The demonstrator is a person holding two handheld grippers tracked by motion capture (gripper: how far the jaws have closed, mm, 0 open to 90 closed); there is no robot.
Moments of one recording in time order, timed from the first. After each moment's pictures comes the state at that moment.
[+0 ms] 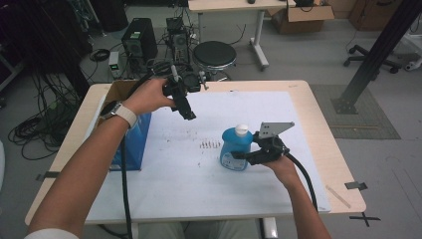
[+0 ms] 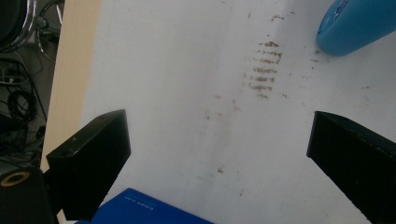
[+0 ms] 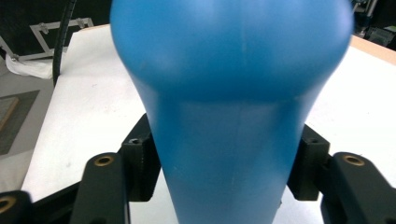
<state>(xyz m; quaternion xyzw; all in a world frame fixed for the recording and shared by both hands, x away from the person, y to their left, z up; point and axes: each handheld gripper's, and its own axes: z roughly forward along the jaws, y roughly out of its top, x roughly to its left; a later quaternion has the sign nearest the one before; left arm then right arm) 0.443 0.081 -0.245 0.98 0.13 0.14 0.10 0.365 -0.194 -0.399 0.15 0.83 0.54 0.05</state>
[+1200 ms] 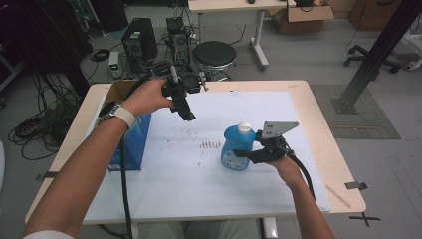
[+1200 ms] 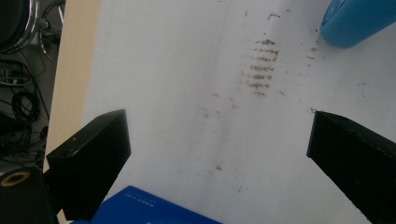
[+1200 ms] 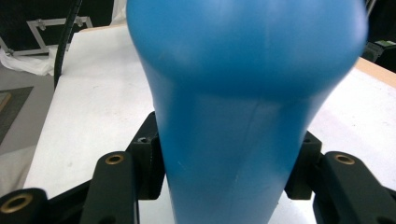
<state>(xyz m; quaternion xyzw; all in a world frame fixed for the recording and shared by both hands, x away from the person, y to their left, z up) 0.435 0.080 -0.242 0.98 0.13 0.14 0.10 0.360 -0.199 -0.388 0.13 0.83 0.54 0.07</state>
